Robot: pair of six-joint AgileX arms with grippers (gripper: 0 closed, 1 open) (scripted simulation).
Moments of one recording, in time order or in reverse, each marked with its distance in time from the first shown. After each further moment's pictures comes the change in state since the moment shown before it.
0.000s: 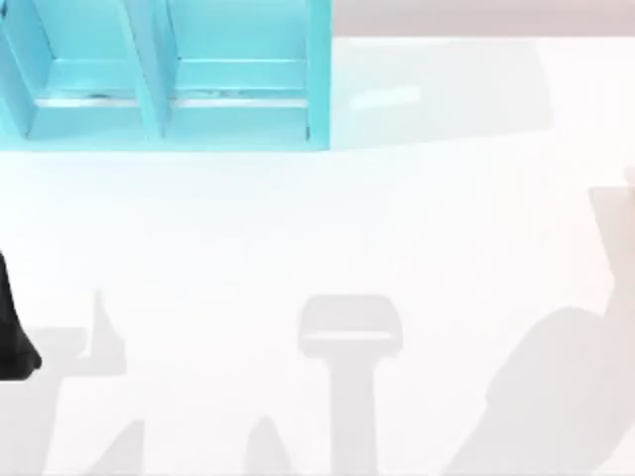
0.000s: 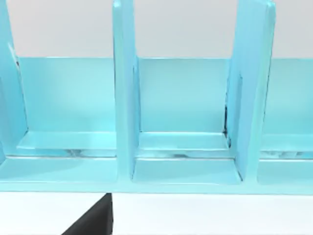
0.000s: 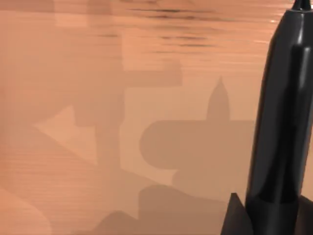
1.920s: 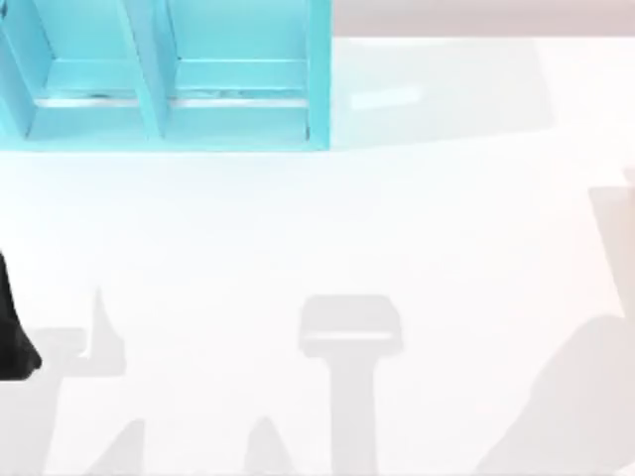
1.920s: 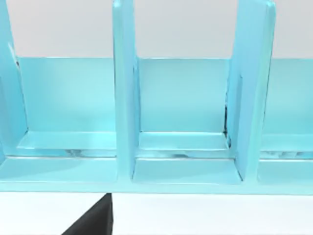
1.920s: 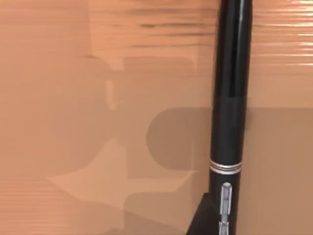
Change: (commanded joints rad) left arm 0.000 0.000 0.000 0.000 0.000 0.000; right arm 0.025 -0.041 -0.266 0.234 -0.005 0.072
